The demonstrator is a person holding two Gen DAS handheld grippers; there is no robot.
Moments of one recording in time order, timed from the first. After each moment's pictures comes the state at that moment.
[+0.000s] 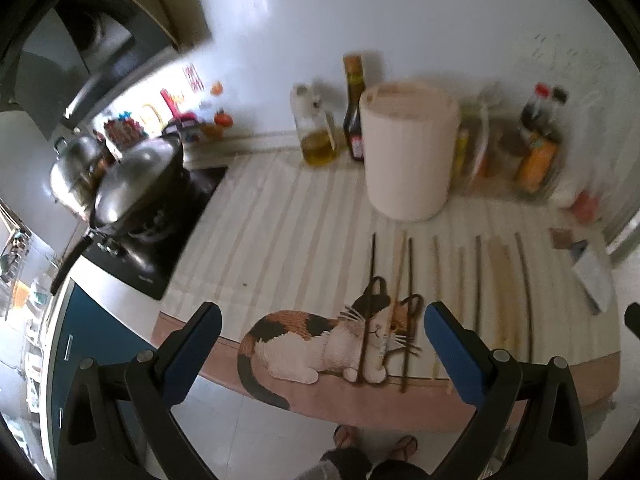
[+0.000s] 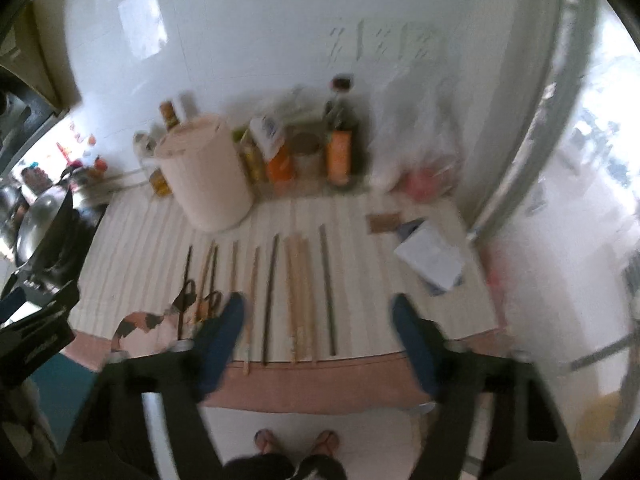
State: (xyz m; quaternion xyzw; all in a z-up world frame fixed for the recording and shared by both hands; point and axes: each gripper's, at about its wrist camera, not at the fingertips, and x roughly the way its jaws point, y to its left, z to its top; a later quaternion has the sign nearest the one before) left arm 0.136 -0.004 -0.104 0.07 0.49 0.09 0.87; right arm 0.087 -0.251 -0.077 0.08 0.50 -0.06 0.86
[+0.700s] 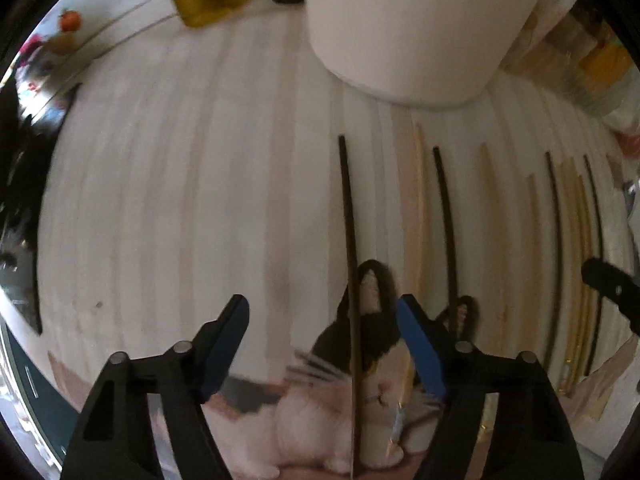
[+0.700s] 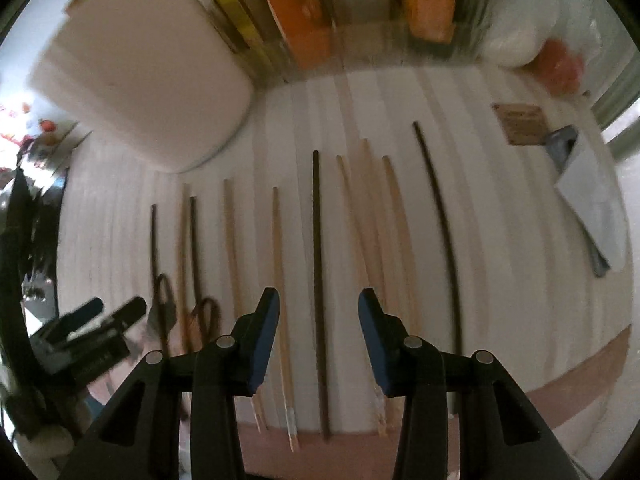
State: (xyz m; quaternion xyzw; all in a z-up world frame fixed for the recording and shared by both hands) left arm 0.277 0.010 -0.315 0.06 0.67 -0.04 0.74; right arm 0.247 -0.208 -0.298 0.16 0.65 -0.05 0.74
